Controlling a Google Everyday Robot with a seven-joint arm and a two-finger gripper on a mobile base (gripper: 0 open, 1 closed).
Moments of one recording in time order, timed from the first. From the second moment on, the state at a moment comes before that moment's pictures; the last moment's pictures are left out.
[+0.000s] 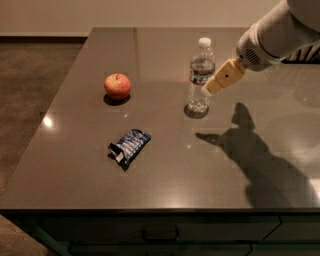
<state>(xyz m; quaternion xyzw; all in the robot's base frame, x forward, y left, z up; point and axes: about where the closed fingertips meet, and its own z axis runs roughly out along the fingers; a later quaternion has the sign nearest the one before) 0.604 -0.176 0.954 -0.39 0.85 -0.02 0.34</state>
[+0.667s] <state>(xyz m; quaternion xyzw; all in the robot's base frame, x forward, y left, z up) 0.625 -0.148 0.937 -0.38 0.82 0.06 0.43</state>
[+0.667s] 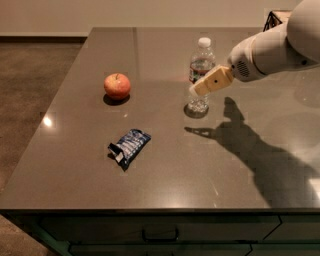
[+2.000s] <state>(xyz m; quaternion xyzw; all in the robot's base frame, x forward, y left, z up) 0.640 -0.115 0.932 -0.38 0.80 0.14 0.45</state>
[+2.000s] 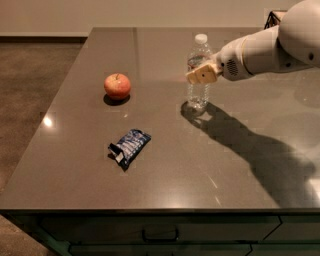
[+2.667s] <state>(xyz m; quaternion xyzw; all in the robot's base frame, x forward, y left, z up) 0.638 -0.126 0.981 -0.41 0.82 0.09 0.39</state>
